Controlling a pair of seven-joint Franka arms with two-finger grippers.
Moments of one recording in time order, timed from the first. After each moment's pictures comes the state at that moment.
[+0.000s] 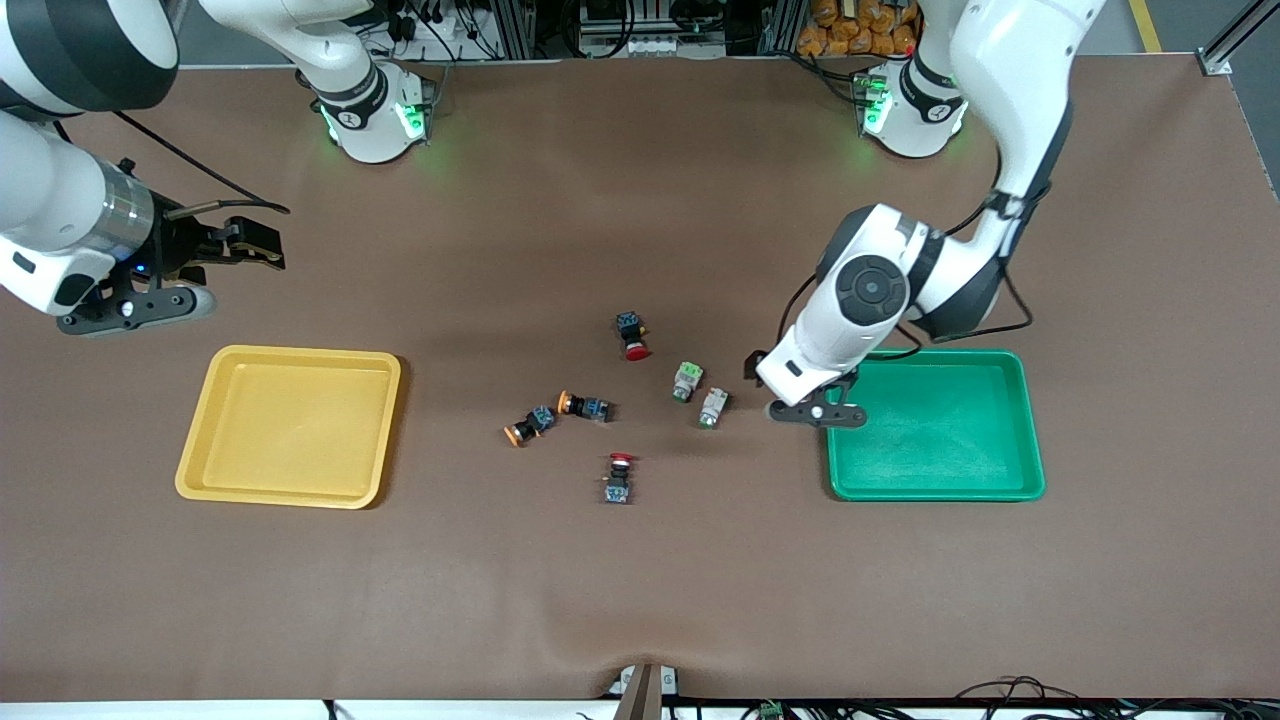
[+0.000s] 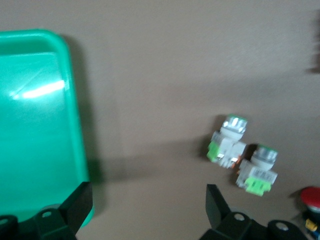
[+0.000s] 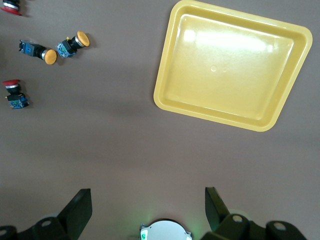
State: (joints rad) left arm -0.28 0.49 -0.26 -1.80 0.09 2.31 -0.46; right arm 0.17 0.09 -0.04 -1.56 0.06 1.42 -0.05
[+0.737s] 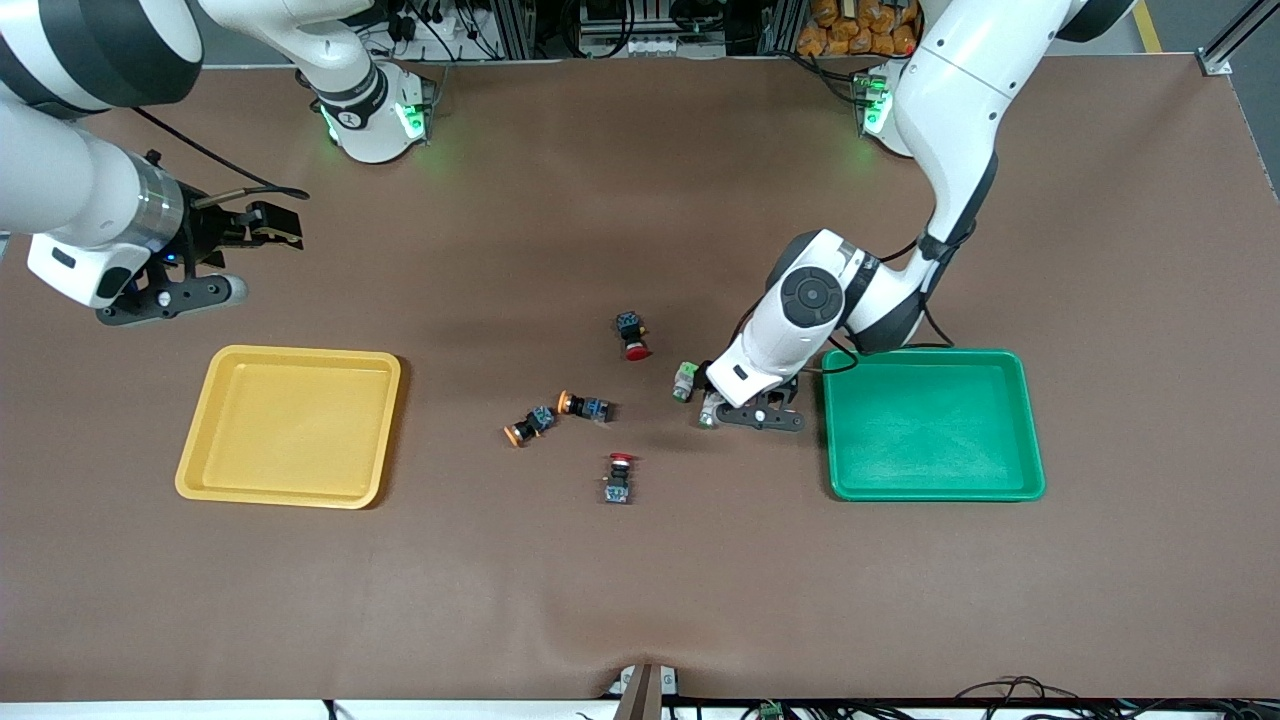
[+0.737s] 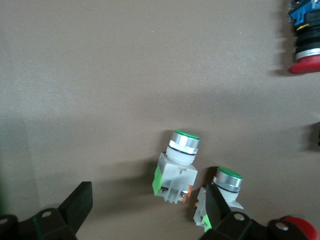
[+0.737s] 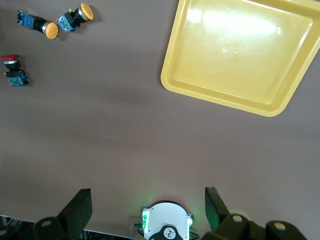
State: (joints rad) left arm -0.35 0.63 -0.26 -1.79 0.09 2.54 -0.51; right arm 0.20 0.09 -0.04 -1.56 0.07 1.35 -0.02
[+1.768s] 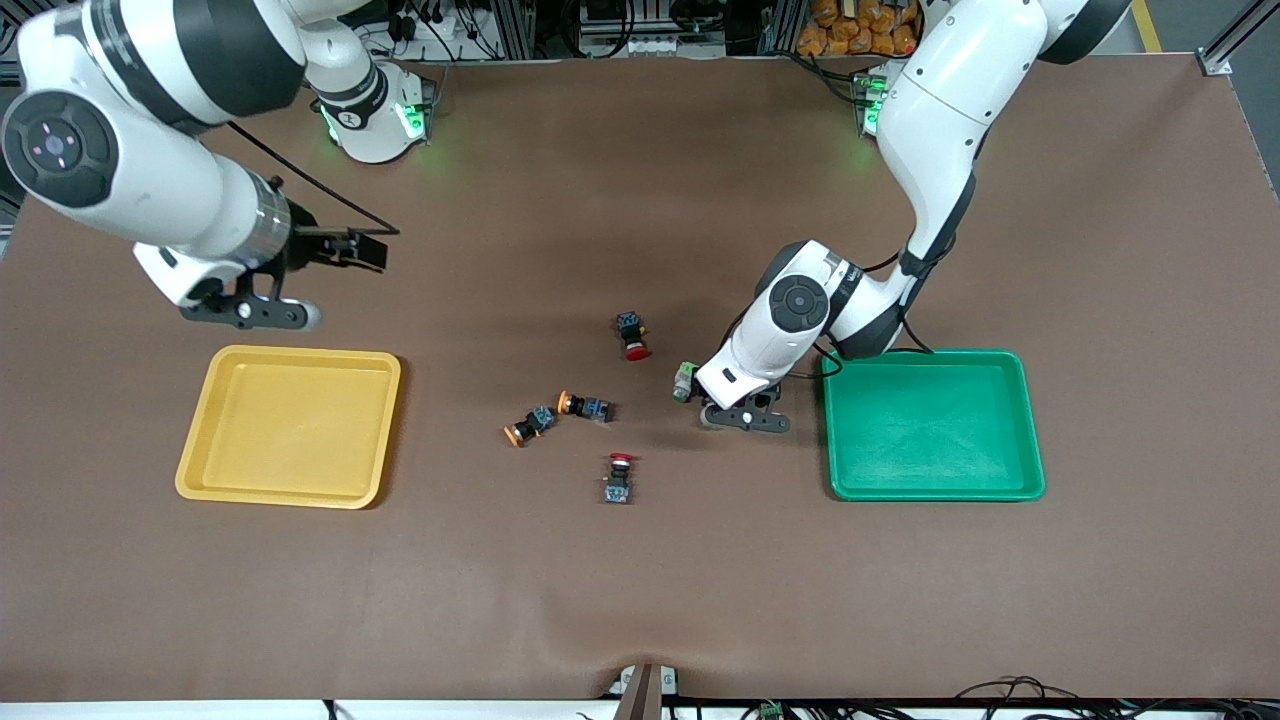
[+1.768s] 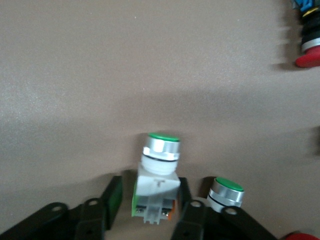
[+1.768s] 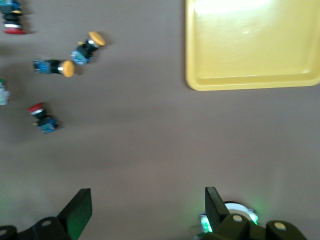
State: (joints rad) left arm -0.37 0.69 -0.26 -1.79 0.09 2.61 -0.51; right arm 0.32 0.16 -0.04 -1.56 0.16 1.45 0.39
